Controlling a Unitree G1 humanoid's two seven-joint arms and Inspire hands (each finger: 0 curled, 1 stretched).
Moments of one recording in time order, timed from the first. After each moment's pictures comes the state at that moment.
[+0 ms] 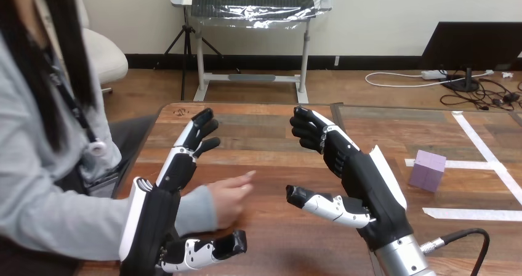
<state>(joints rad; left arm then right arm) -0.04 0.14 -0.06 0.82 0.16 -1.47 0.07 -0.06 -0.12 0.07 0.48 0.01 -0.80 0.25</state>
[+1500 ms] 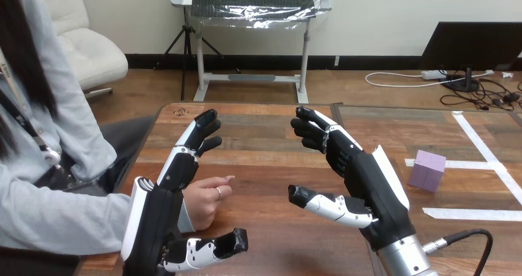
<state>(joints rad) -0.04 0.11 -0.05 0.82 0.11 -1.47 0.01 -0.06 -0.12 0.06 0.49 -0.01 -0.81 0.24</state>
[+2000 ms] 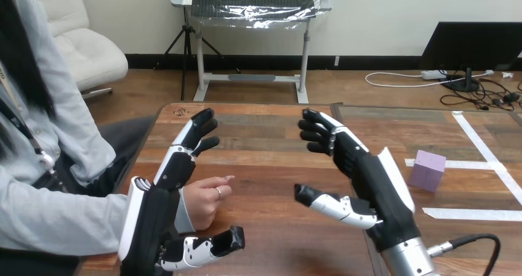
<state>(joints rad) -0.04 0.11 -0.02 0.82 0.12 -1.47 0.01 -0.06 -0.13 0.03 0.53 -0.05 -0.85 0.18</state>
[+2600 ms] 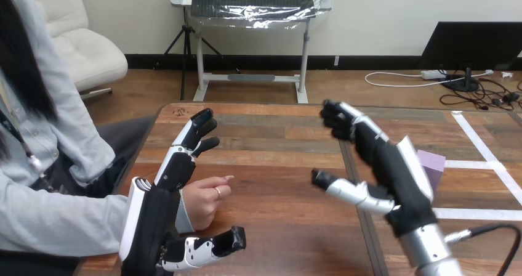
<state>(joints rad) -0.04 0.10 -0.02 0.82 0.13 -1.47 0.01 -0.14 -0.19 -0.02 0.60 -0.06 -0.84 0.15</state>
